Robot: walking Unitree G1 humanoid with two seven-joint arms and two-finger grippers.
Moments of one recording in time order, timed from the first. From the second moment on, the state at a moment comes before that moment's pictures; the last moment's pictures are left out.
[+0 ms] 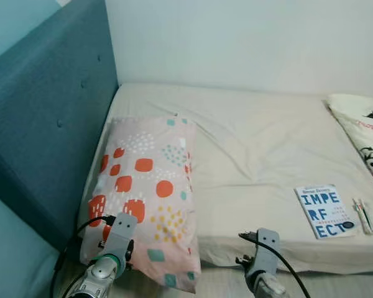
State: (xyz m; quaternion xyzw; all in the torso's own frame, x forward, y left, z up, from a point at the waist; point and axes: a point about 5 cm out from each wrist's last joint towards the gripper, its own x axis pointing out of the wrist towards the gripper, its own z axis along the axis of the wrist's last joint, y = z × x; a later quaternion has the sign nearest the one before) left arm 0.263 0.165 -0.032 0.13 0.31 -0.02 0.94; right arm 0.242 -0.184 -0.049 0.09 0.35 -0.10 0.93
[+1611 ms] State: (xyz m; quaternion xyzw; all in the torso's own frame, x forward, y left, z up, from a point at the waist) left arm 0.263 0.159 -0.032 0.07 0.30 0.00 0.95; right arm 0.256 -0.163 -0.039 0.10 0.31 -0.06 0.94
